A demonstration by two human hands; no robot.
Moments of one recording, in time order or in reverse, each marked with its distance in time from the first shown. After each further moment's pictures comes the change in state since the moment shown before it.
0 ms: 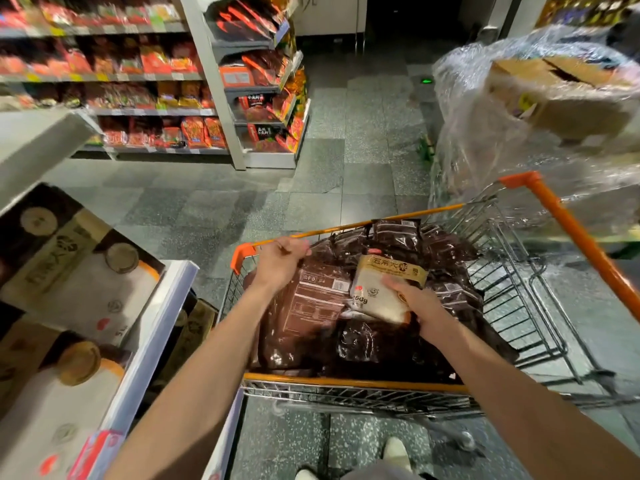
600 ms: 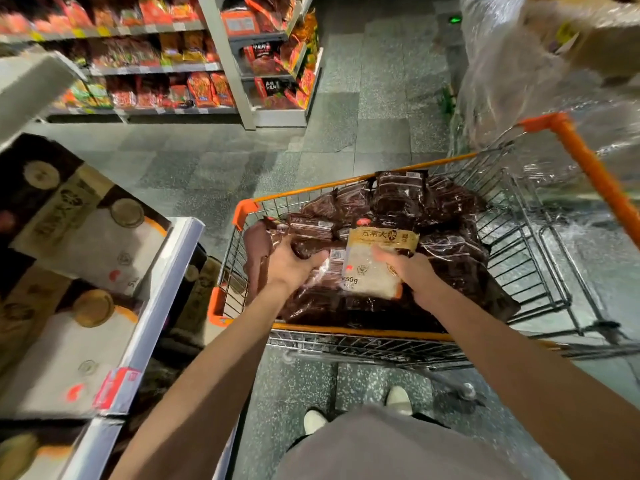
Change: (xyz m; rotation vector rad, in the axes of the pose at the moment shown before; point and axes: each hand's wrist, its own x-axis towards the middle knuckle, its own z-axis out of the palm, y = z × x) left_hand -0.047 -0.075 0.035 0.381 0.088 -0.211; right_hand 0.001 0.028 -0.008 -0.144 -0.075 0.013
